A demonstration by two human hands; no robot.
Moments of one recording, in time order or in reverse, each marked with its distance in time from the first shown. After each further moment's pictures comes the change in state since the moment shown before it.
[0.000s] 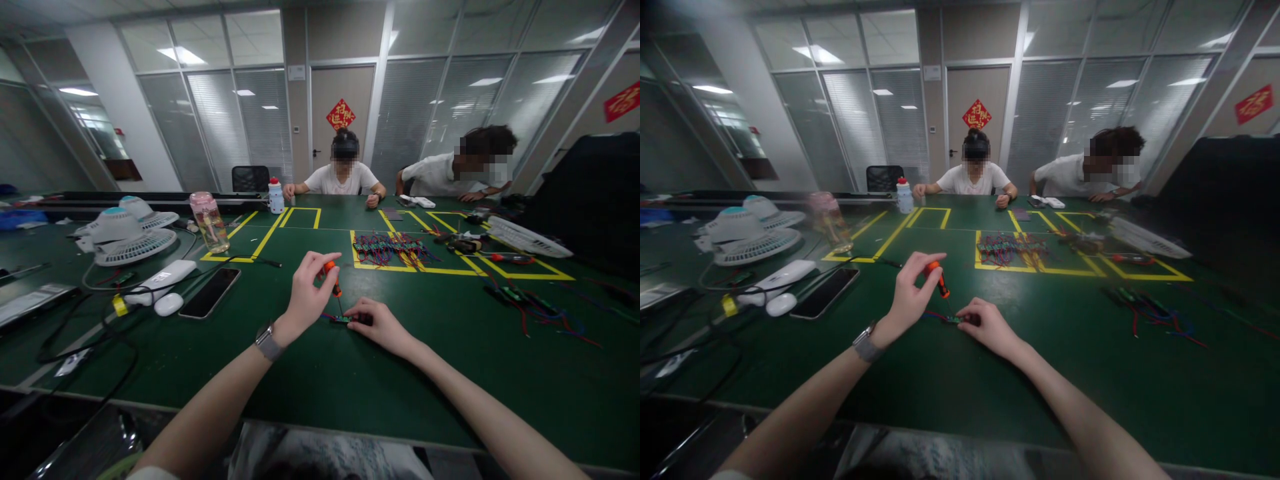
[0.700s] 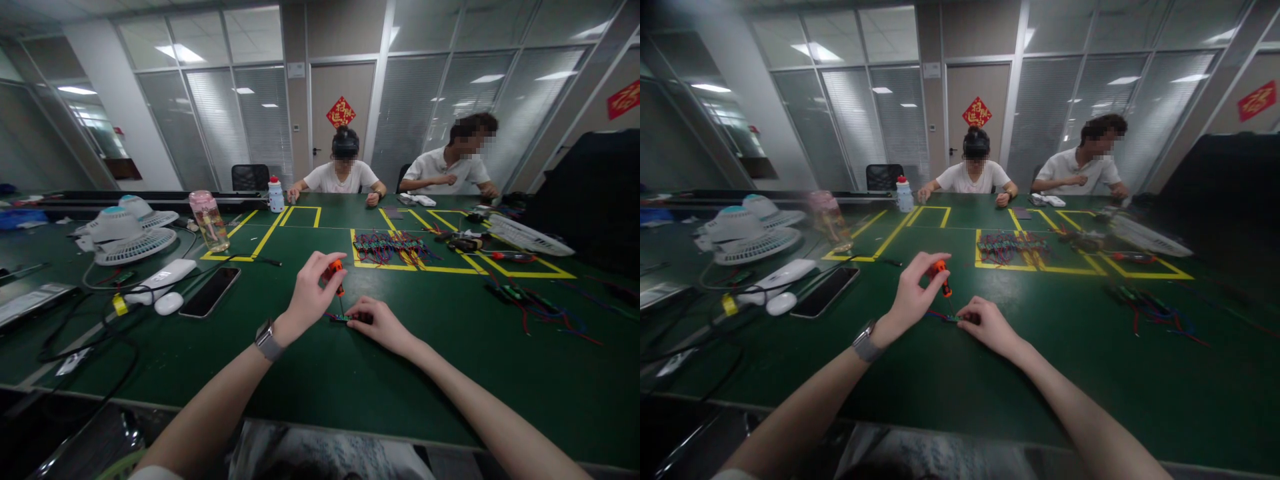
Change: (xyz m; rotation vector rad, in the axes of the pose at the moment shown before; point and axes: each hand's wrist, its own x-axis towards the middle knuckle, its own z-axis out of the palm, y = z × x) left_hand 0.001 0.000 0.001 0.005 -0.091 0.012; right_hand 0.001 -0.001 0.000 0.010 0.000 -0.008
